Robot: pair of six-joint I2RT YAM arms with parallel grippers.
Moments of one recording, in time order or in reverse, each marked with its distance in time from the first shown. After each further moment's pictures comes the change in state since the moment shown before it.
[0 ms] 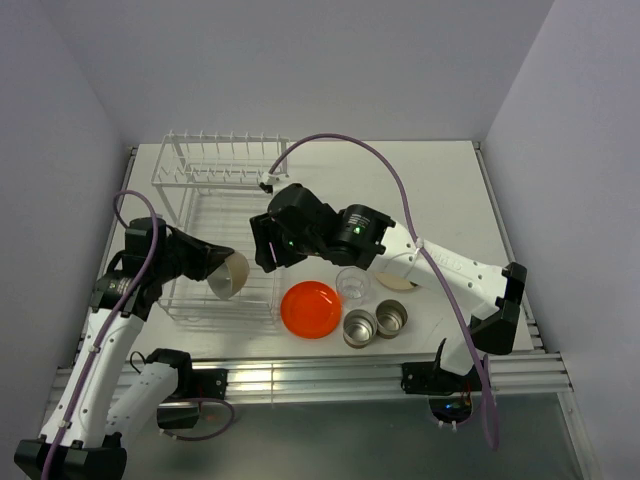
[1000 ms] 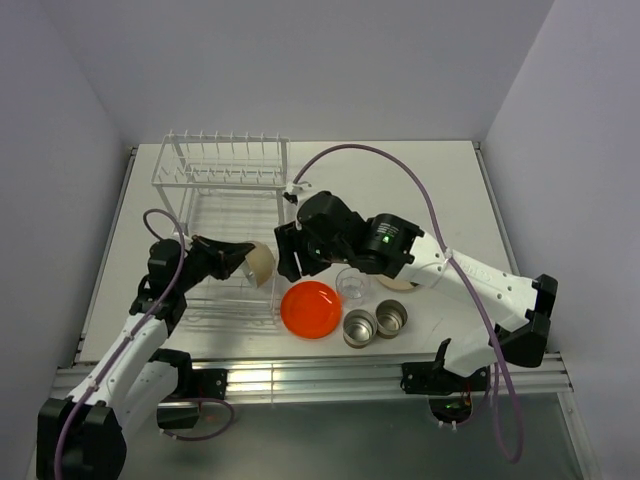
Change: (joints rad) left arm -0.002 0.034 -0.519 0.900 0.221 -0.260; right arm -0.040 -0.164 -0.209 0.023 -0.074 -0.032
